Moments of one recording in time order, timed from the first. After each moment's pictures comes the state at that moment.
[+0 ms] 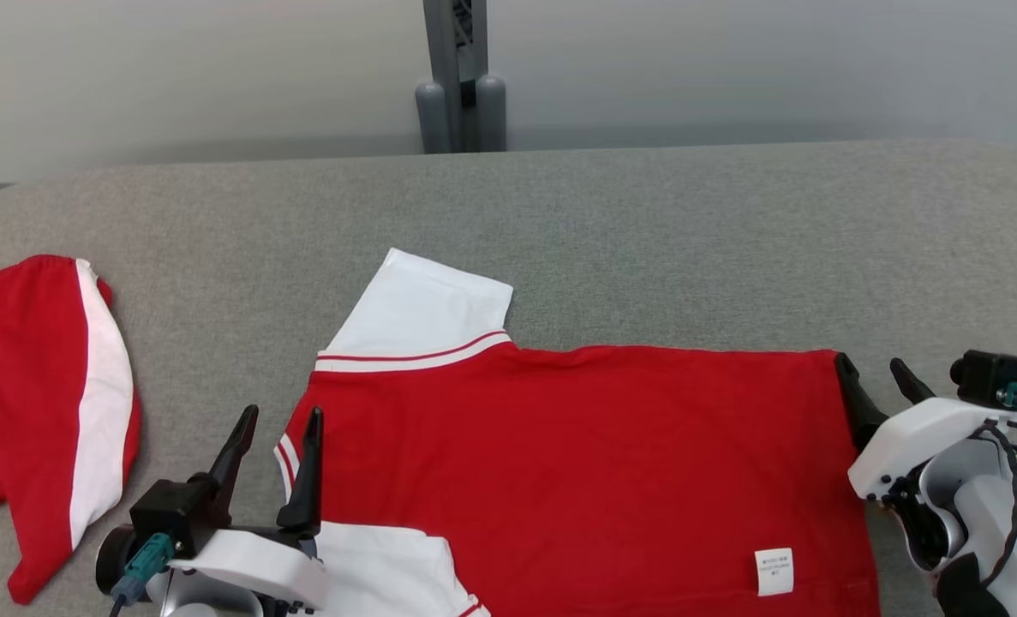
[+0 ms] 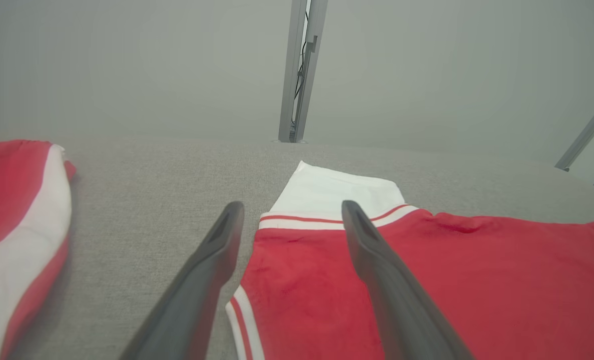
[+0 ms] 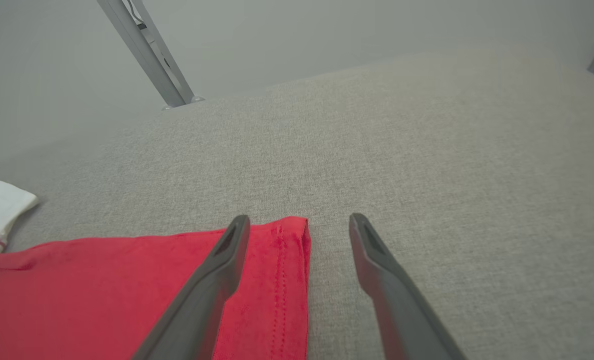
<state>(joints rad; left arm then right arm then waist) -0.09 0.05 -0.04 0.35 -0.22 -0.12 -0.26 -0.51 -0.22 0.24 0.92 0.56 0.13 -0.17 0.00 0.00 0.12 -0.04</state>
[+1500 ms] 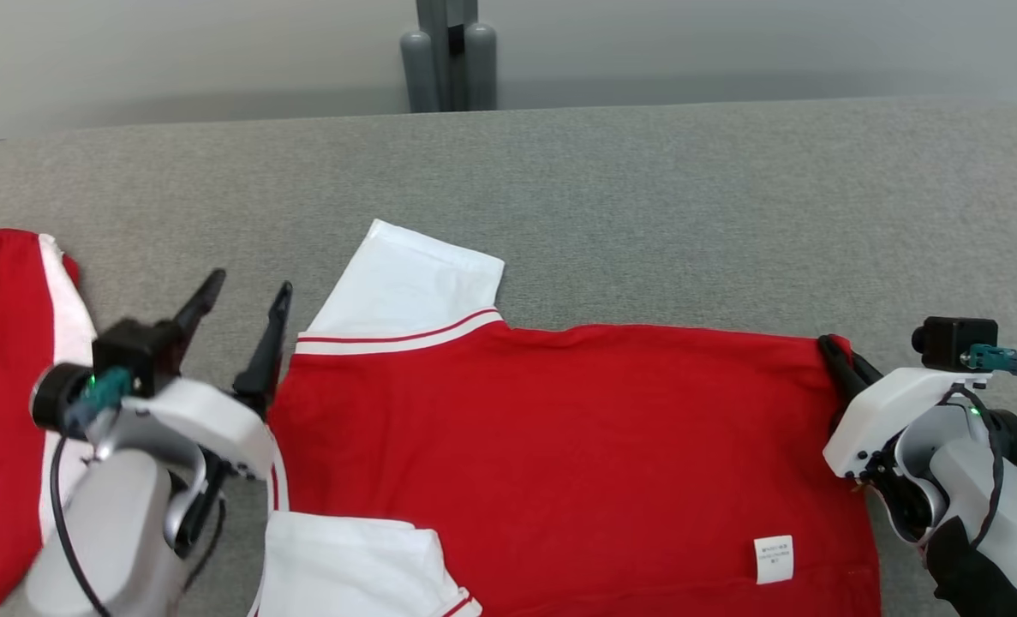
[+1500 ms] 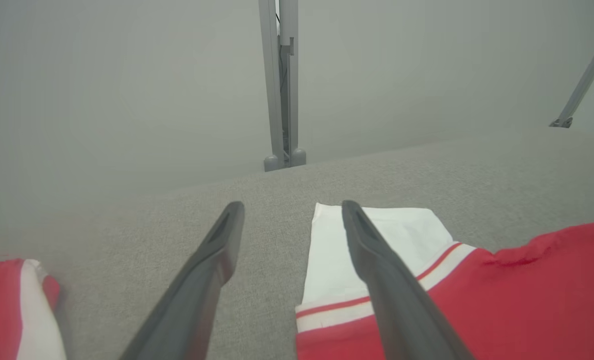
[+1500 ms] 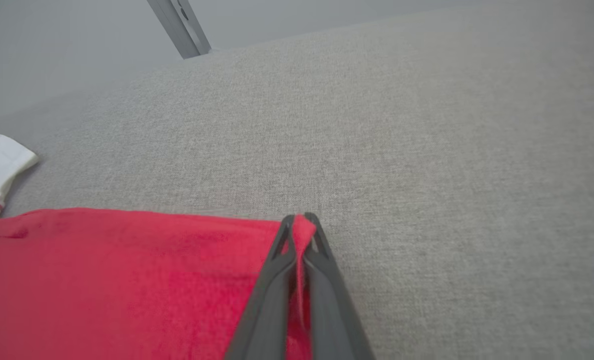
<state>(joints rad) -0.41 0.25 -0.23 0.49 -0.30 -0.13 -0.21 -0.67 -0.29 0.69 1.01 0.91 0.13 -0.19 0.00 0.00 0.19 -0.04</state>
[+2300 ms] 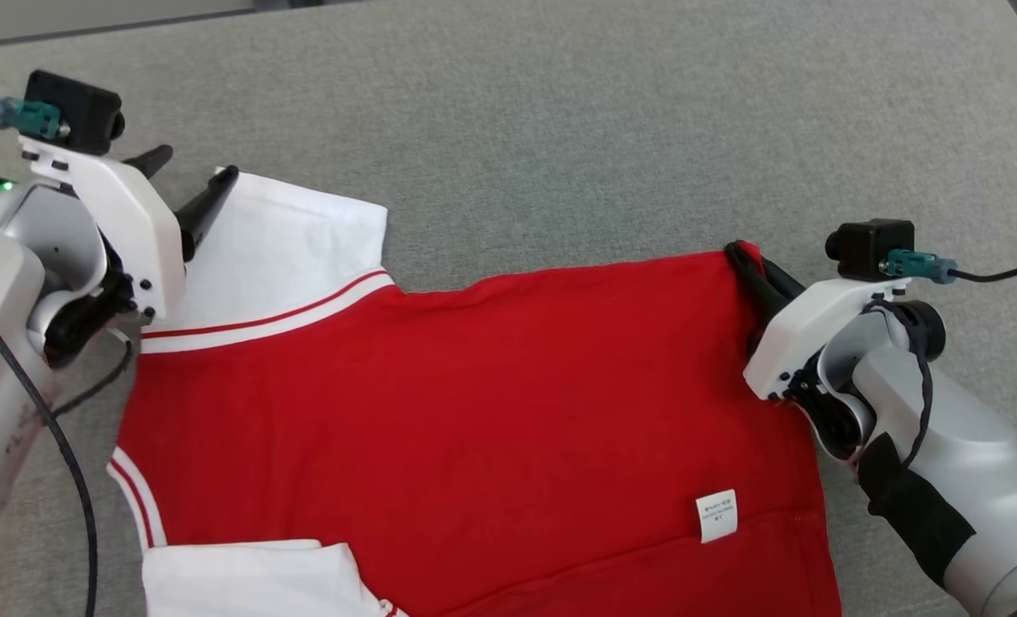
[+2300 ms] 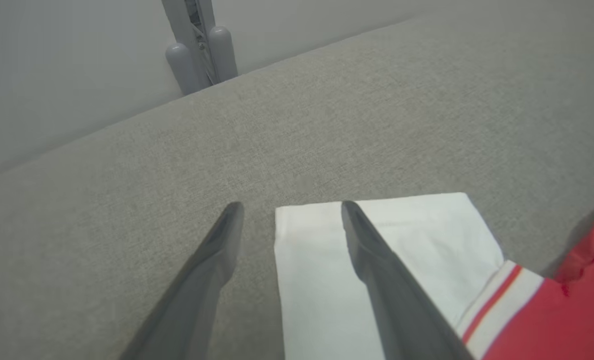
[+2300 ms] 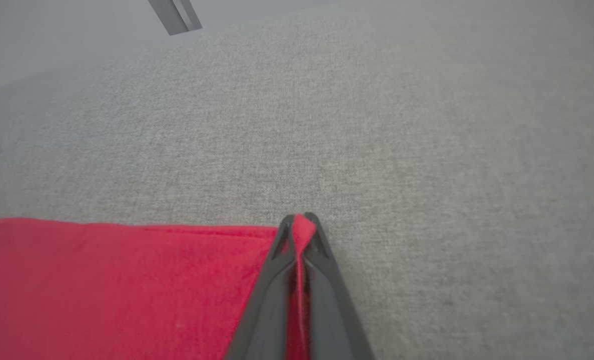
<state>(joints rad) -0.95 0.54 -0.80 0.64 -0.88 -0.13 0.26 -0.87 -0.21 0.88 1.02 0.98 0.13 -0.22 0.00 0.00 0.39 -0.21</state>
